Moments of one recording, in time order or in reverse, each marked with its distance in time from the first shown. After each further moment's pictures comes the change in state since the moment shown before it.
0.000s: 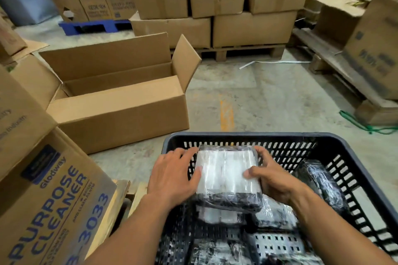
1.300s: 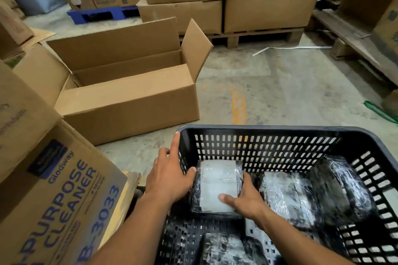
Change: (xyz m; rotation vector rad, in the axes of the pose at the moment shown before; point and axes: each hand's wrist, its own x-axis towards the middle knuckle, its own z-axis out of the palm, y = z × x) left_hand -0.001 -0.039 0.018 -0.146 -0.047 -0.321; right_hand 0.035 0.097 0.072 -0.330 0.167 0.038
